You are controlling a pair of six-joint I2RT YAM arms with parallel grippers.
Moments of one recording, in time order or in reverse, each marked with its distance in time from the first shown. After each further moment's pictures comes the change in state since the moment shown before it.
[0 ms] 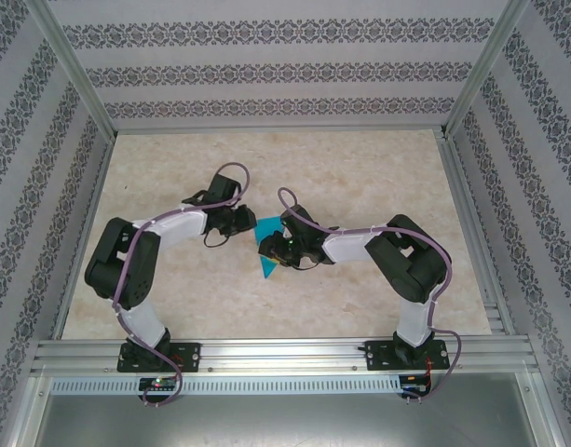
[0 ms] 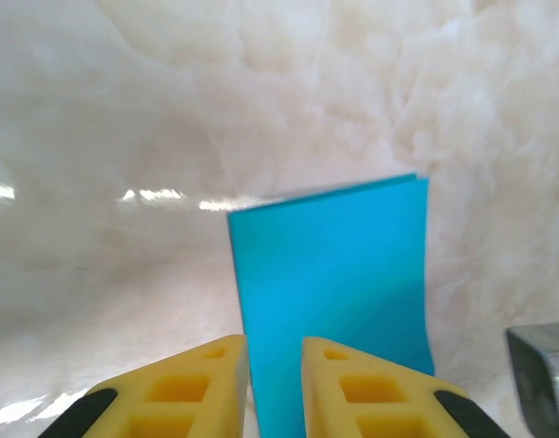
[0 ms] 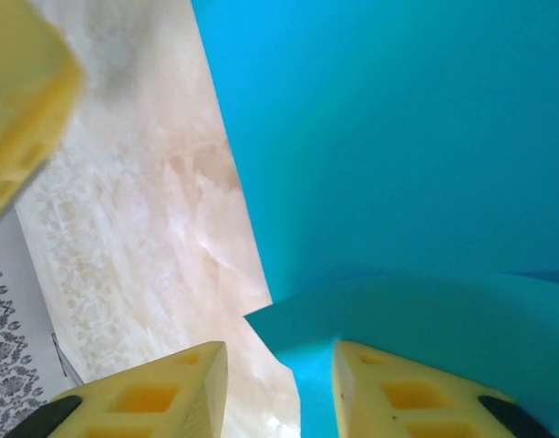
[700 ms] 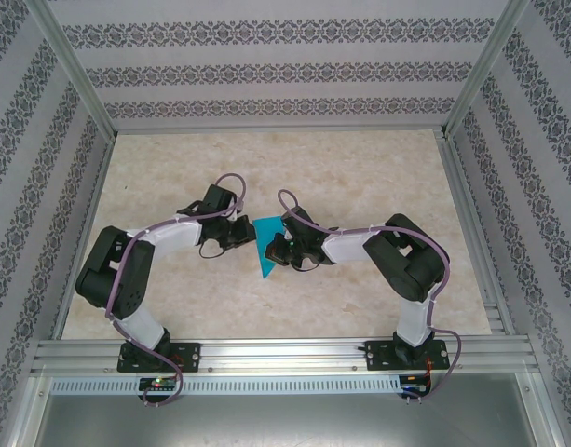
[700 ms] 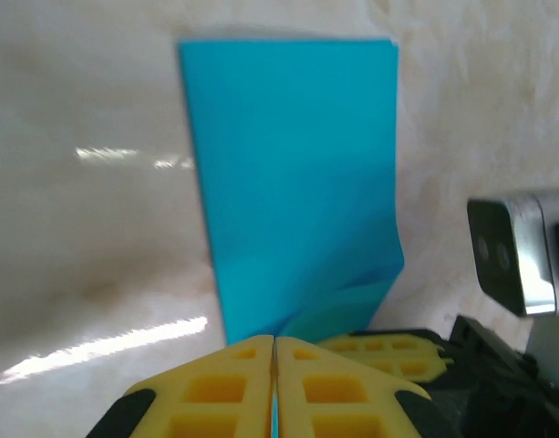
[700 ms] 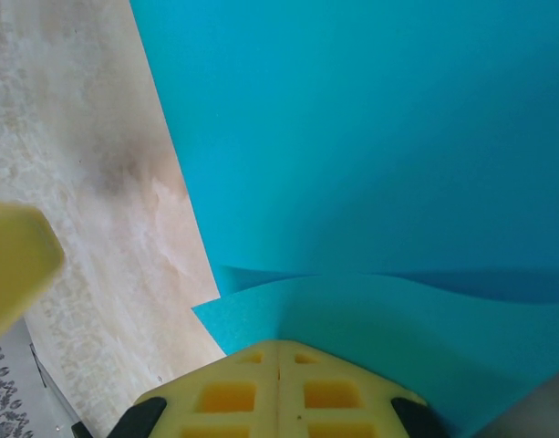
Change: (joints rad) left arm -0.034 -0.061 -0.127 0.037 0.170 -0.027; right arm 0.000 0.012 -0.005 -0.019 0.020 -0.008
